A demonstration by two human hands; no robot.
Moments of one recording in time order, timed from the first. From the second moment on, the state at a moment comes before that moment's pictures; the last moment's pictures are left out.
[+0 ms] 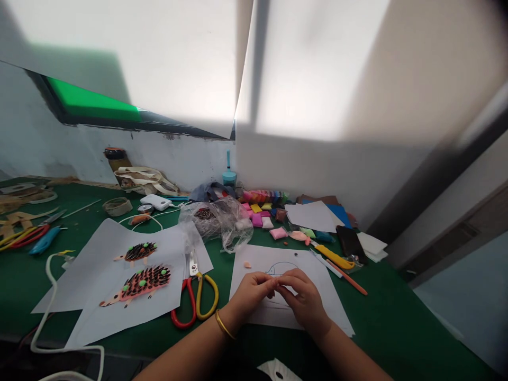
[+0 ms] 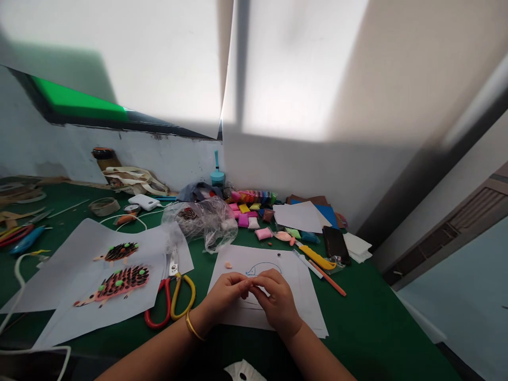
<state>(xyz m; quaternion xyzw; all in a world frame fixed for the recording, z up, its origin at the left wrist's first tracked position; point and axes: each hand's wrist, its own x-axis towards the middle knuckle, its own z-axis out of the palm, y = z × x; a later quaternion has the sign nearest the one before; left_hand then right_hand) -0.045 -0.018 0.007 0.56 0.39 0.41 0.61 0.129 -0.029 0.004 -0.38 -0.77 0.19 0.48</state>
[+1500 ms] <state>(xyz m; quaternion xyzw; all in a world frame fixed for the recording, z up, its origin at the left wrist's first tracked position) -0.043 -0.020 0.005 0.61 0.40 0.45 0.52 0.127 -0.029 0.009 -0.40 -0.73 0.28 0.47</state>
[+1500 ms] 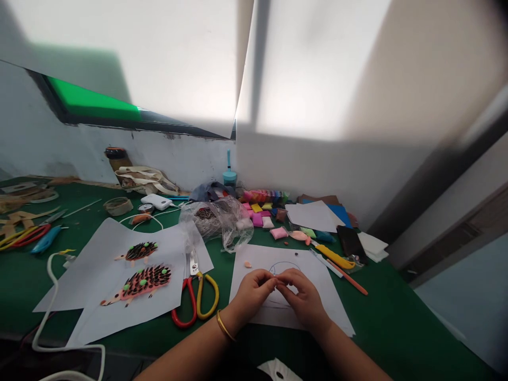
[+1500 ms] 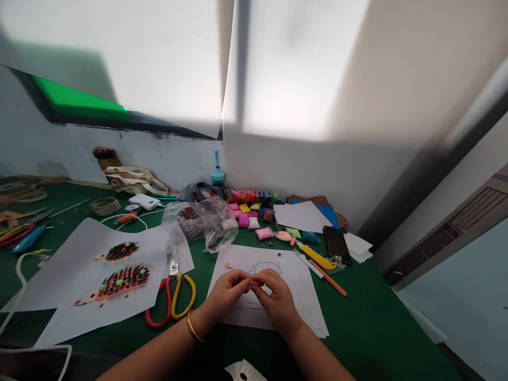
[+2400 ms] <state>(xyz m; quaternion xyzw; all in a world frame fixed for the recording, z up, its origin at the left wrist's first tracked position) -0.040 -0.018 0.002 0.62 0.44 0.47 0.45 0.124 -0.030 0.001 -0.47 -0.71 0.30 0.43</state>
